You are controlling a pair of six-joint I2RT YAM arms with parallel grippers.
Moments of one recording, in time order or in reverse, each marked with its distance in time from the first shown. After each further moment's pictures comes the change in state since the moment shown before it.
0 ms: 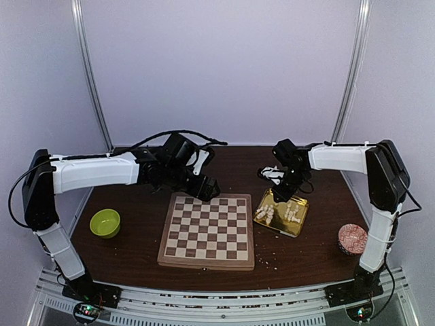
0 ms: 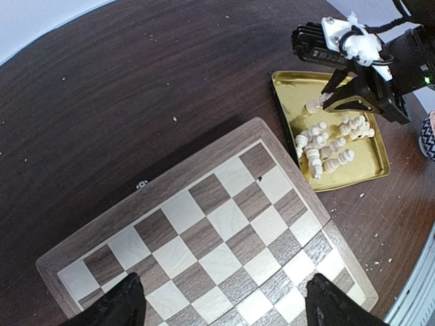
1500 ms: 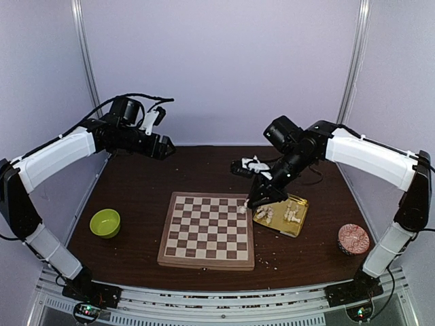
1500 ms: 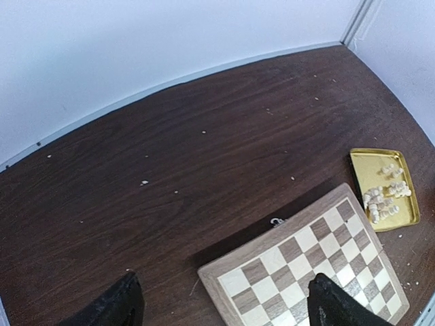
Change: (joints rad) left arm 0.356 -0.181 0.106 -0.165 0.084 0.211; right arm 0.242 -0.261 0.161 -0.303 -0.559 -0.272
